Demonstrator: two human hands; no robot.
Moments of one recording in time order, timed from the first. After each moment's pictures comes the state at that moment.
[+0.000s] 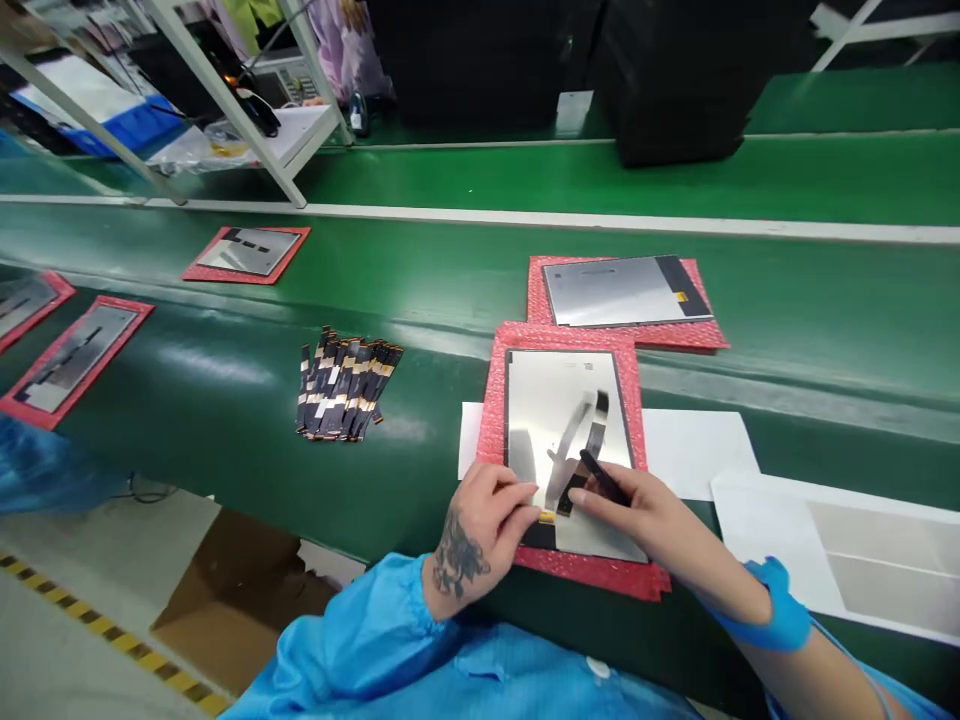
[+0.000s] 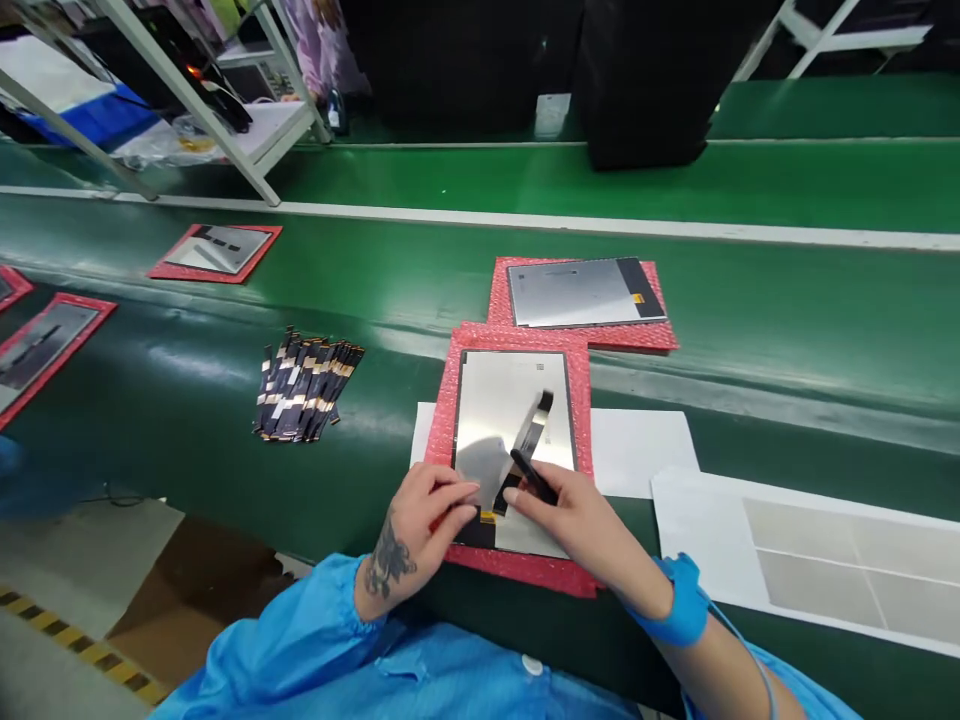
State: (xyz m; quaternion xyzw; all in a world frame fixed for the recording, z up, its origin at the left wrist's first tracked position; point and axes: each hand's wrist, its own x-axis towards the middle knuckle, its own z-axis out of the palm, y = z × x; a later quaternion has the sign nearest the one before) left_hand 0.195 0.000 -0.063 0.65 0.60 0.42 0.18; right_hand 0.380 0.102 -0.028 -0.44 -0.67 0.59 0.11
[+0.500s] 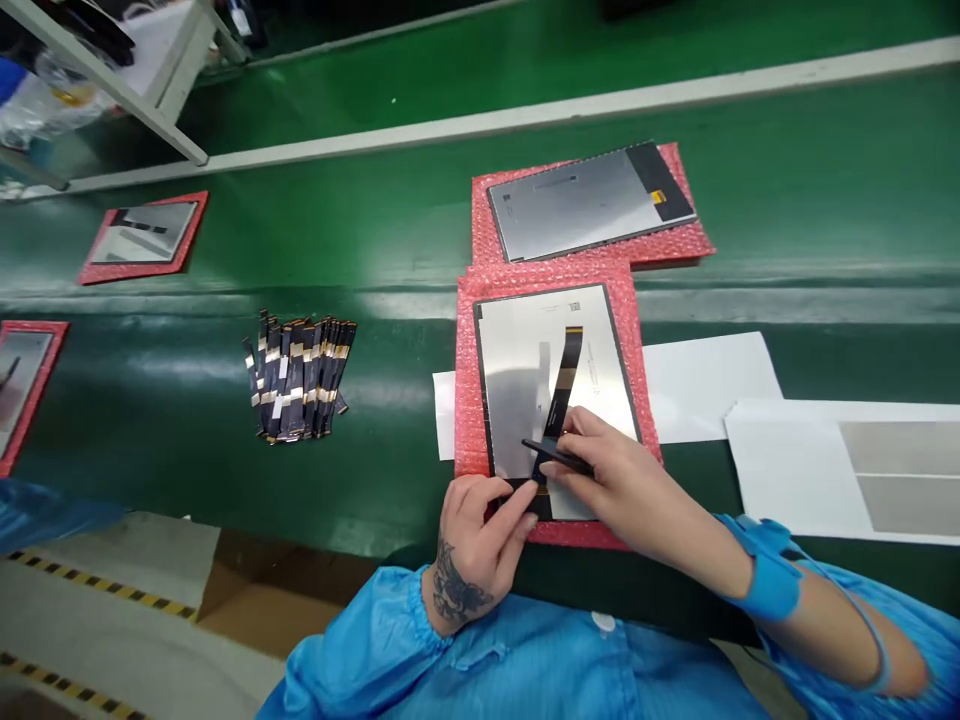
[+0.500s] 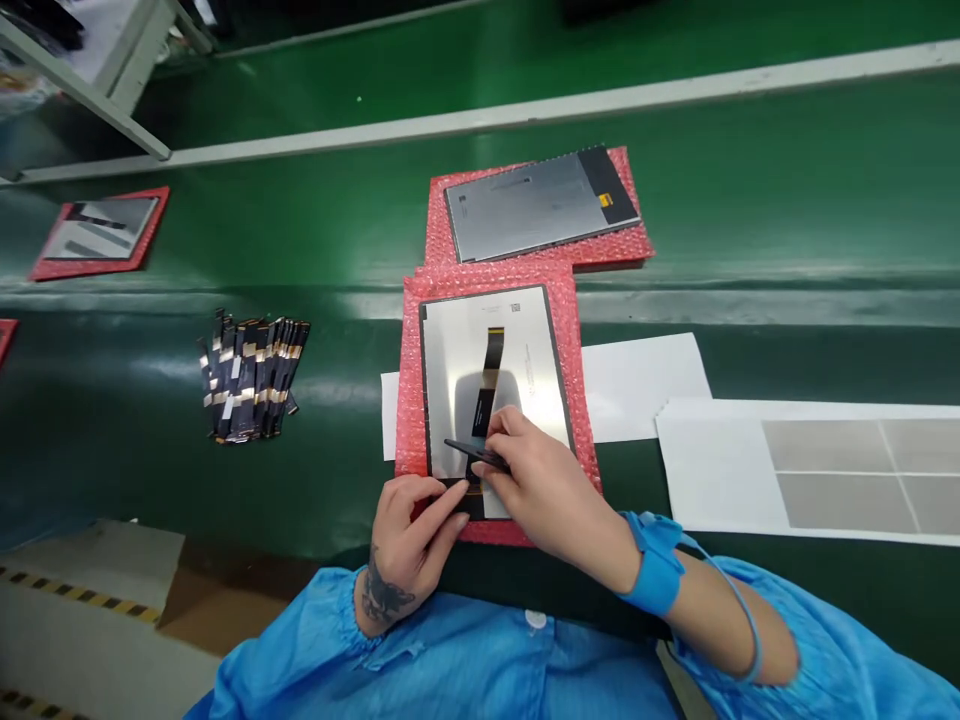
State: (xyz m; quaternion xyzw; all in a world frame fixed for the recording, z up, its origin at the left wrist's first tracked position) left_hand 0.202 -0.031 -0.078 0.72 0.59 0.35 0.05; right_hand 0.370 0.090 -0.043 -0.40 -0.79 0.46 0.10
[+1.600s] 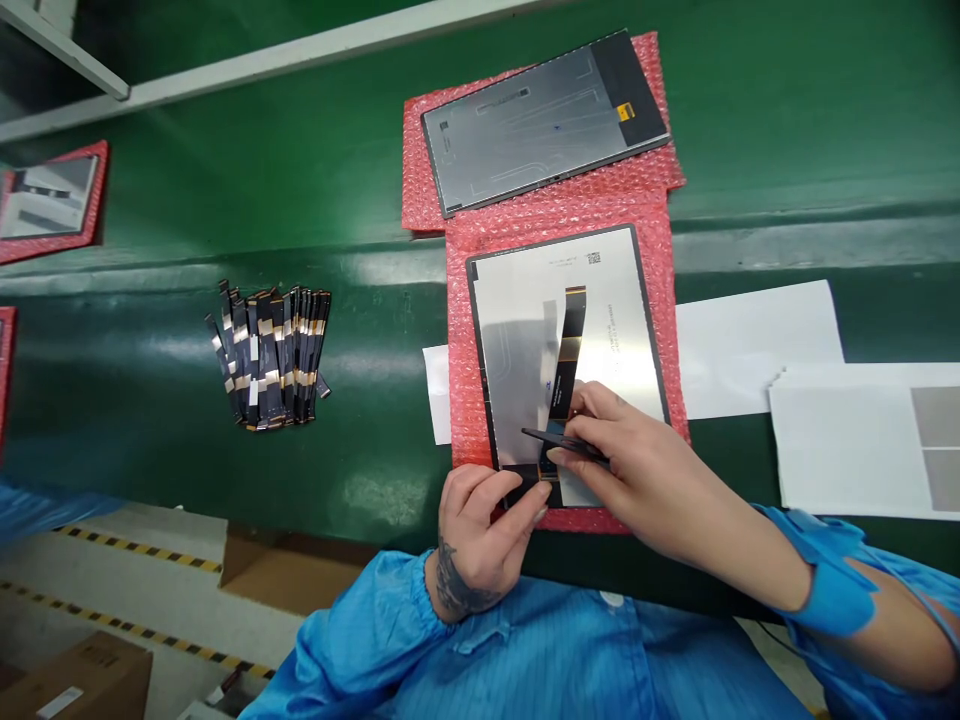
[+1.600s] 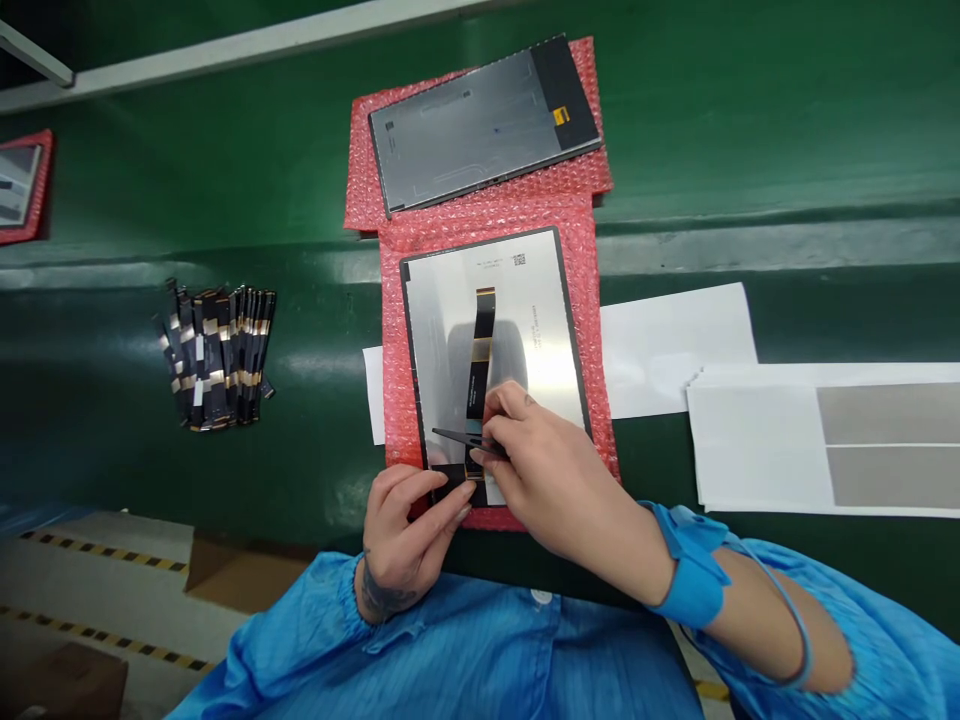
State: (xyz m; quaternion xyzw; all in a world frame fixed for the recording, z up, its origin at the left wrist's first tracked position) left_hand 0.203 -0.034 -0.077 0.73 0.59 0.34 0.05; right_hand 0.370 0.087 -0.046 -0.38 -0.82 0.41 0.09
